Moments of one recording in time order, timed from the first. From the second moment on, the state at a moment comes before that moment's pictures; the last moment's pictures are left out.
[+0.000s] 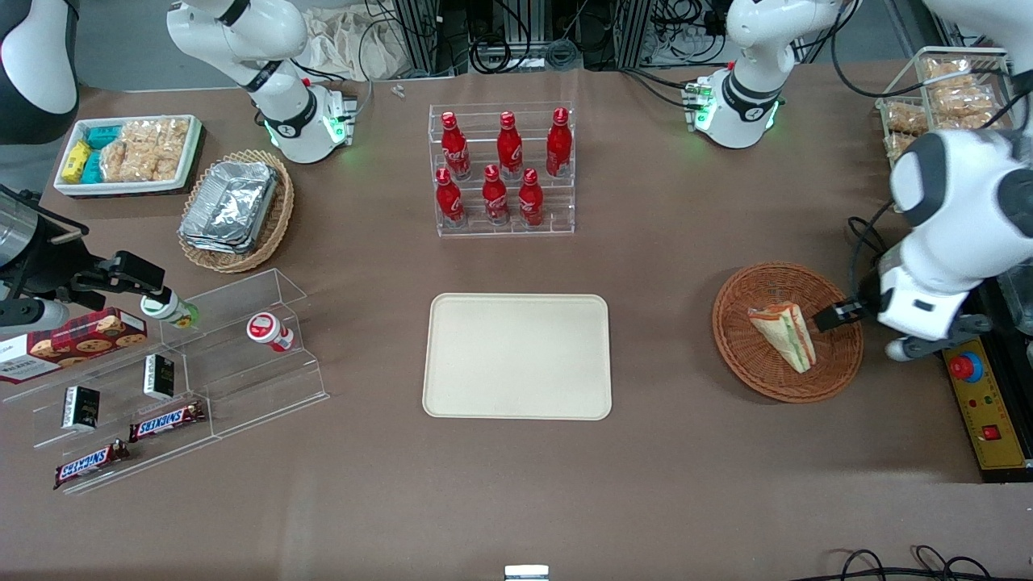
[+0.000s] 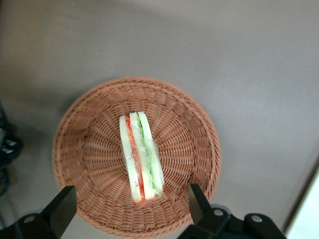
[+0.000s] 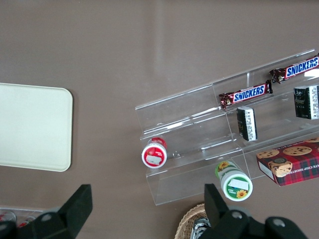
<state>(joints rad) 0.35 0.14 -0.38 -2.05 0.07 2.24 -0.41</state>
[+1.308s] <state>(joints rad) 0.38 0.31 -0.38 -2.15 0.06 2.41 -0.61</state>
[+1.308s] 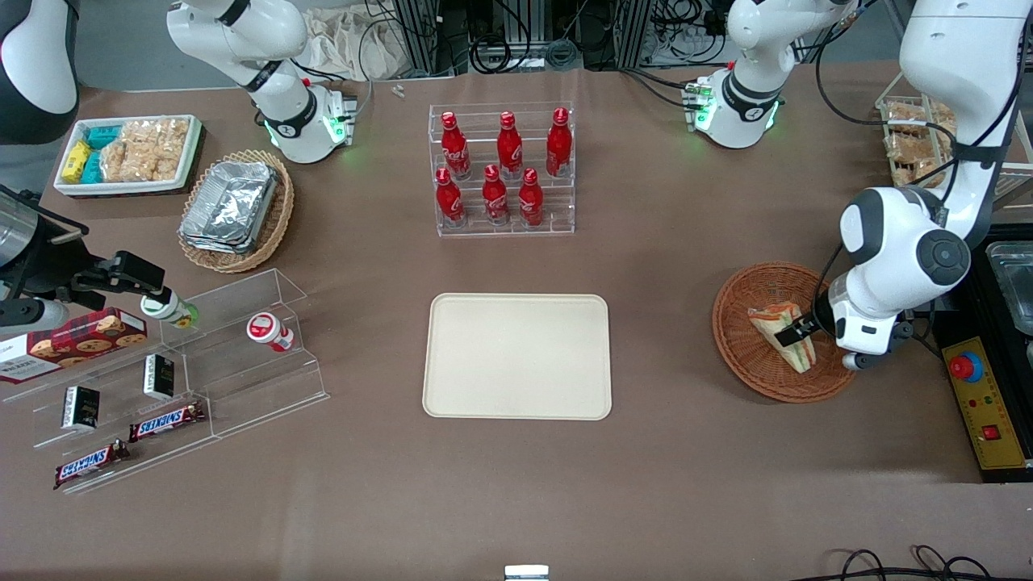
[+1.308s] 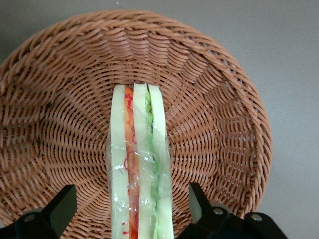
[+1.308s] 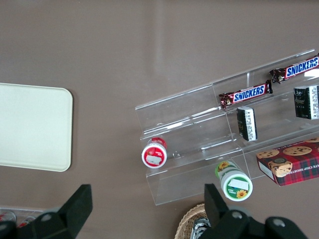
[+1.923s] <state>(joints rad) 0.38 0.35 -0.38 -2.15 0.05 2.41 -0.69</state>
